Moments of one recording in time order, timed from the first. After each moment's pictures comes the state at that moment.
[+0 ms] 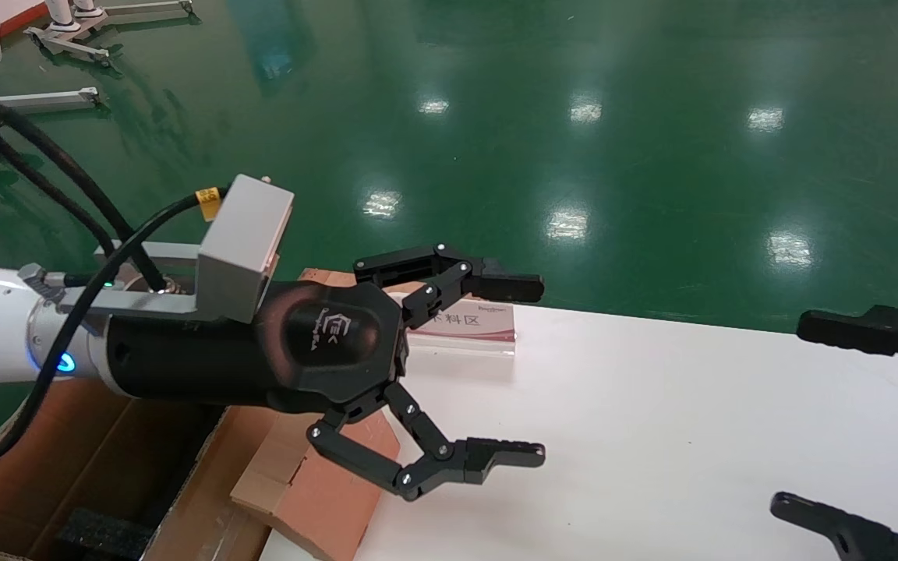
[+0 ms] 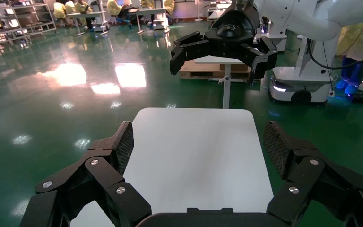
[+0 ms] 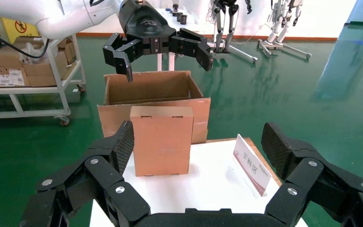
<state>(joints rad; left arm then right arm) -1.07 0.61 0.28 -1.28 0.73 1.50 -0.19 1.07 -0.61 -0.28 1.28 -0.73 -1.50 0.19</state>
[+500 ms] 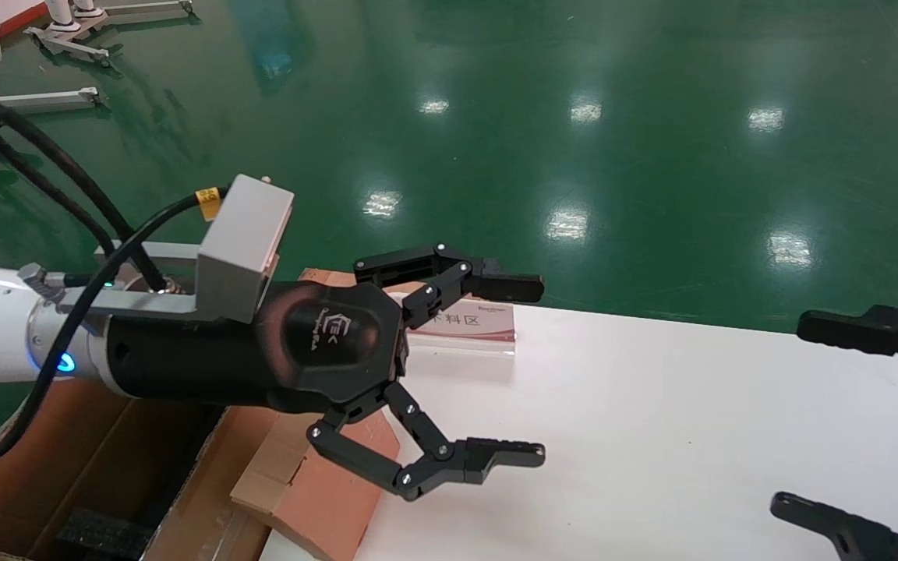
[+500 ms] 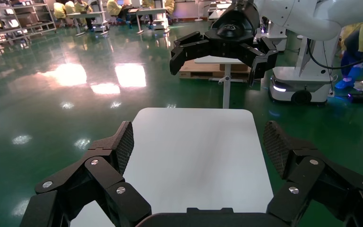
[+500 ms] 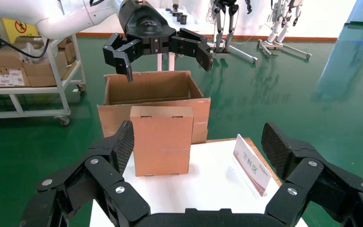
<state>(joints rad) -1.07 0.61 0.28 -1.28 0.73 1.49 -0.19 1.07 -0.61 -0.28 1.28 -0.73 -1.50 0.19</state>
